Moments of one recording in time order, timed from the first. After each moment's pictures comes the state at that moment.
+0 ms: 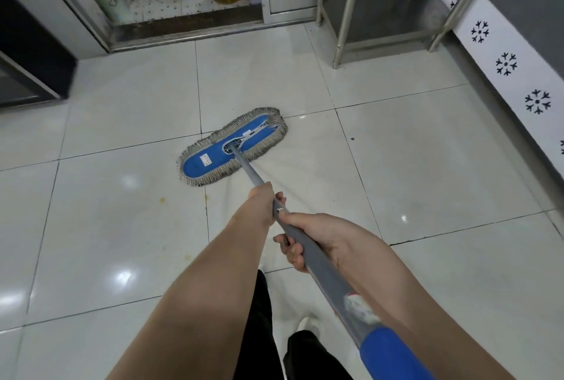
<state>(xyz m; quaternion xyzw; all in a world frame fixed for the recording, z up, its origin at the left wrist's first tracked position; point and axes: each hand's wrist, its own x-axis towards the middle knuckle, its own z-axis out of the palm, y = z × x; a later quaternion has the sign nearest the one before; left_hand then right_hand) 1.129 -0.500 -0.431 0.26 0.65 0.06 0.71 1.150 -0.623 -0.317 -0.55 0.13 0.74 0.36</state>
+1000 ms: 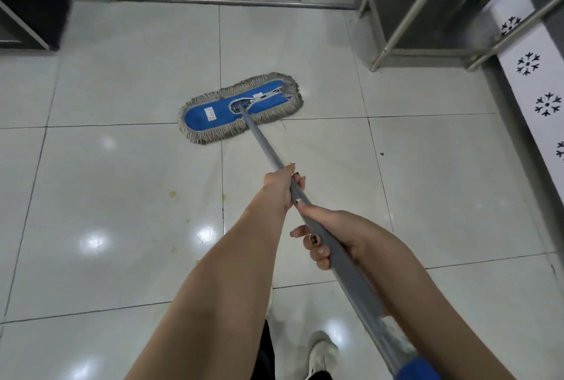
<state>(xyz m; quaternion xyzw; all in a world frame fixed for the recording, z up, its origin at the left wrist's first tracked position) 1.104 -0.267 -0.464 0.16 0.61 0.09 0.77 1.123 -0.379 -0.348 -0.63 0.10 0.72 0.27</state>
